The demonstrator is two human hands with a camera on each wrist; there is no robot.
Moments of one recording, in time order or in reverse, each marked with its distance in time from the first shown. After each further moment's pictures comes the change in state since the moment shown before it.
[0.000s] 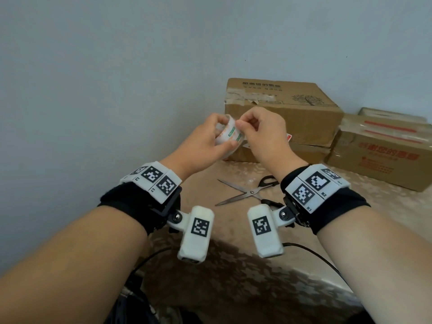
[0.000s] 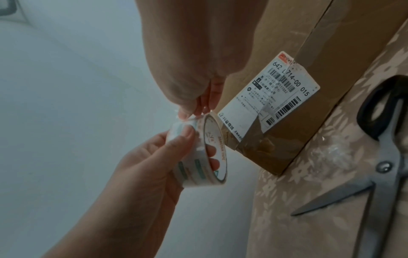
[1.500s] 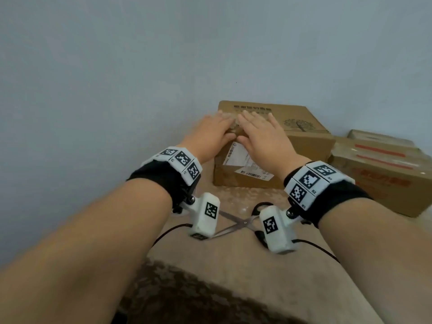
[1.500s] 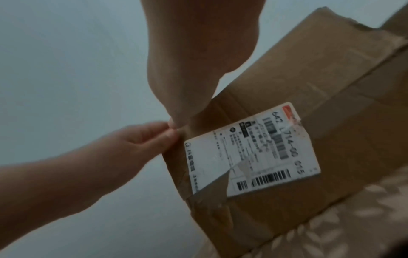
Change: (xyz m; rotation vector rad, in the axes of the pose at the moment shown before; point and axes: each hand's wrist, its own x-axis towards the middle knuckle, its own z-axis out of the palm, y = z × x) left_hand 0.101 -0.002 -0.008 0.765 0.025 0.252; right_hand 0.056 0.029 -0.022 -0.792 -0.315 -0.258
